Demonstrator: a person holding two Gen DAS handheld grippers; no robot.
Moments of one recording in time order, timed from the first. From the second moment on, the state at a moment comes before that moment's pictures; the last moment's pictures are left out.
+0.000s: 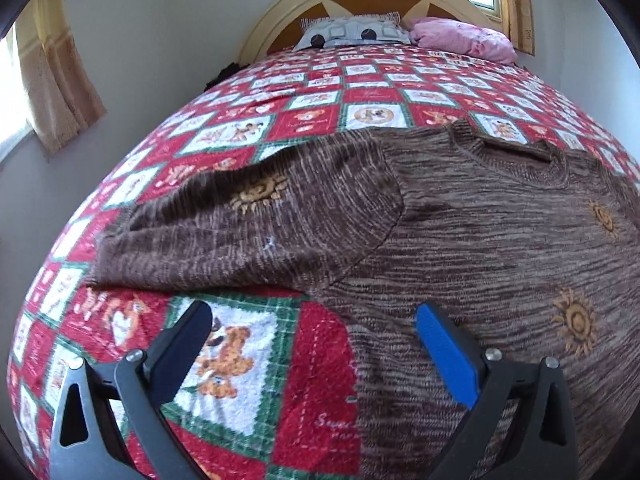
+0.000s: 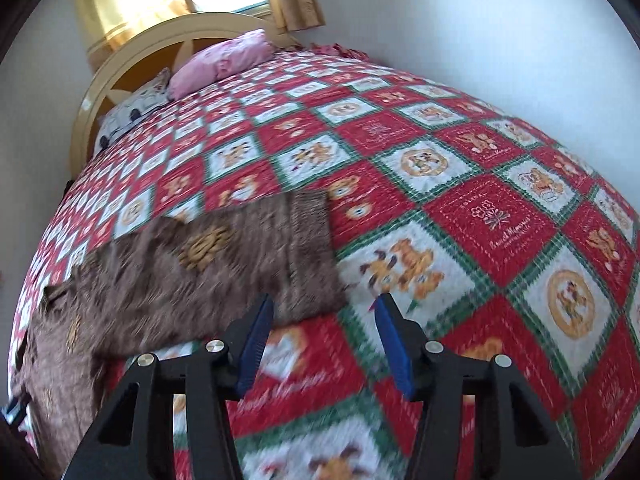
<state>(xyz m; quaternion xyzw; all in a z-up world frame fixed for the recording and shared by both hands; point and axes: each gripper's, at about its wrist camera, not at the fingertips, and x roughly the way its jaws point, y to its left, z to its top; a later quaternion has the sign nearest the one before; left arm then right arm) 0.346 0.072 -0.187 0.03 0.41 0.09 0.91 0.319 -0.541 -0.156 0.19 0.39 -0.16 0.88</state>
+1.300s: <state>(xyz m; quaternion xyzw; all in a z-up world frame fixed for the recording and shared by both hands) 0.321 0.091 -0.155 -0.06 0.36 0.06 0.93 0.390 -0.319 -0.123 -0.02 0.39 0.03 0.92</state>
